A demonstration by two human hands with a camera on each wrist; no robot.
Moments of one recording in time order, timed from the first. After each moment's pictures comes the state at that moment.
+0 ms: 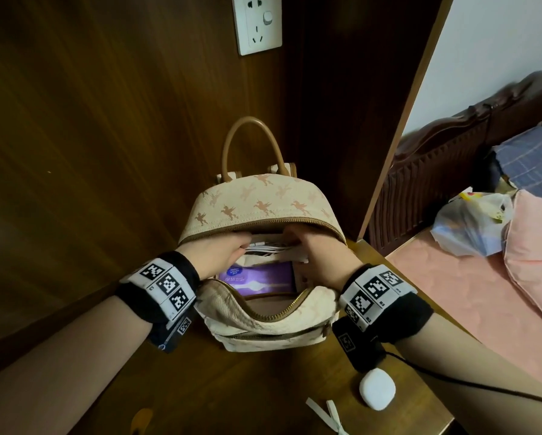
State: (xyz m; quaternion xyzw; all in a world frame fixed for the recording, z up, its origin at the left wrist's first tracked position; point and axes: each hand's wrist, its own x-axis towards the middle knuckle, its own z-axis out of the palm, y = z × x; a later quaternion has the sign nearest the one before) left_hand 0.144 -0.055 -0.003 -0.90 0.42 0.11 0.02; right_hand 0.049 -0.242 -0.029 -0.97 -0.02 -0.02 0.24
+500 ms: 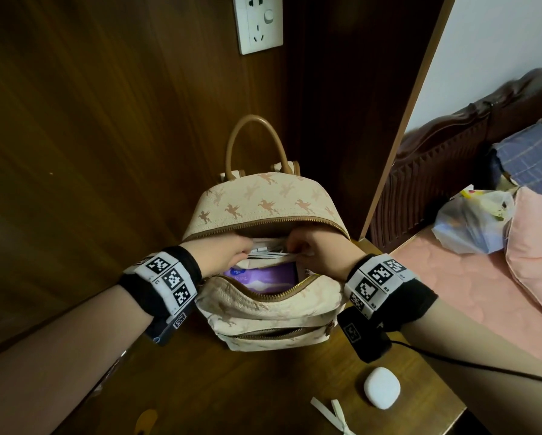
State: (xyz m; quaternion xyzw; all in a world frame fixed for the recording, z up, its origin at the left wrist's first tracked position) left_hand 0.151 -0.053 -0.001 -0.87 0.44 0.21 0.01; right_hand 0.057 -0.246 -0.026 -0.97 -0.03 0.02 0.26
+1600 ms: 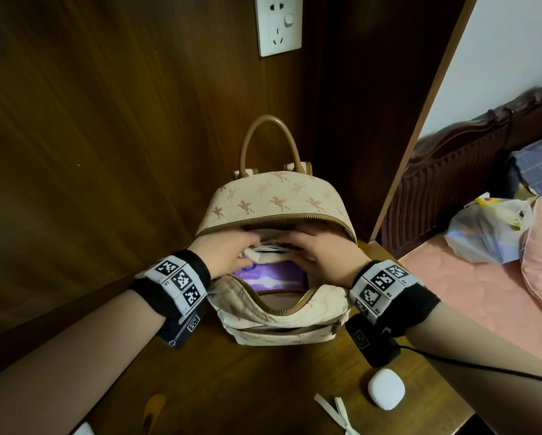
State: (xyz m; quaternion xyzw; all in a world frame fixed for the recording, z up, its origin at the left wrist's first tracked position) left_hand 0.140 -0.041 -0.001 -0.91 0.39 0.16 0.01; right_hand 0.054 -0.239 -0.034 -0.97 -0.16 -0.07 0.18
